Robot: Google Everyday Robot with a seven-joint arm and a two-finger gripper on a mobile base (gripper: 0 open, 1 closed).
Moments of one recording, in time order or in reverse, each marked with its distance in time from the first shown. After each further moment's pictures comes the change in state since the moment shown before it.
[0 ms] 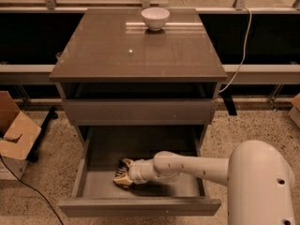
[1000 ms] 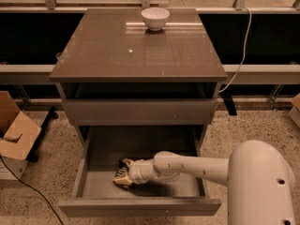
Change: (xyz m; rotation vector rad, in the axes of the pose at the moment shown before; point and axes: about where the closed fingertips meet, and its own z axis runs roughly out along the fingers) arm 0.000 0.000 0.000 0.000 0.000 0.000
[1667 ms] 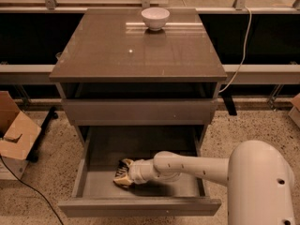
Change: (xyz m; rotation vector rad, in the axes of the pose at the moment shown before) arm 0.000 0.000 0.000 0.000 0.000 0.000
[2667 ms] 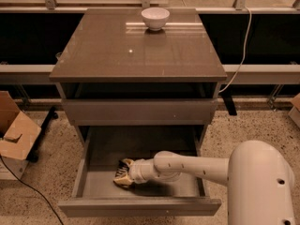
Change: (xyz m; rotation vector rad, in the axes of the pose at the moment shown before) arm 0.000 0.000 0.000 0.000 0.000 0.000
